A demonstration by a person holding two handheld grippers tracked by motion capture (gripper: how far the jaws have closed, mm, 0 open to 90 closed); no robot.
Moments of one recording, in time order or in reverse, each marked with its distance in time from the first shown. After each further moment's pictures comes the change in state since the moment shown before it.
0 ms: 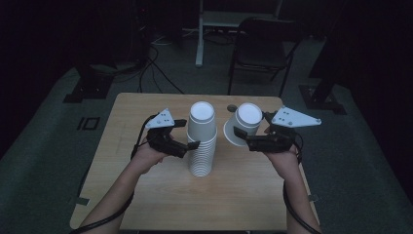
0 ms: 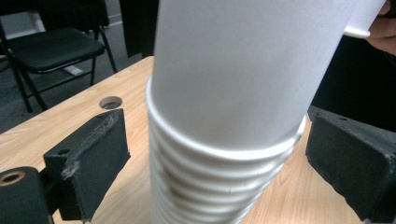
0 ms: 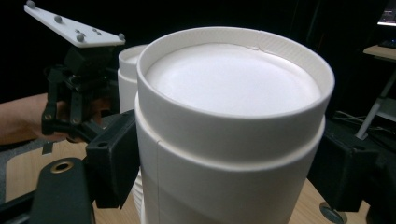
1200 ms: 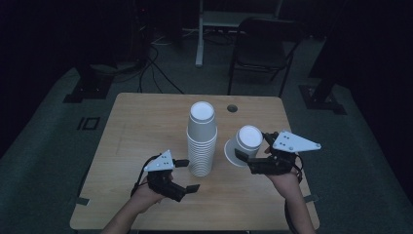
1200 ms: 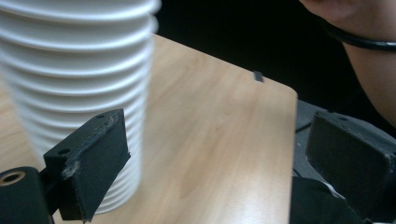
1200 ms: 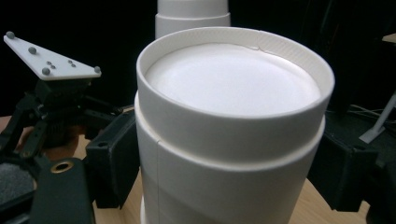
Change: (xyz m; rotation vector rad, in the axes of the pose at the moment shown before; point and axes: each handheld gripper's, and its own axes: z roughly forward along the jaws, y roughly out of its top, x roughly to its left) left arm -0.065 -0.080 0.002 0.049 -0.155 -0.045; right arm 0.023 -0.043 -0.016 0.007 0.040 0.011
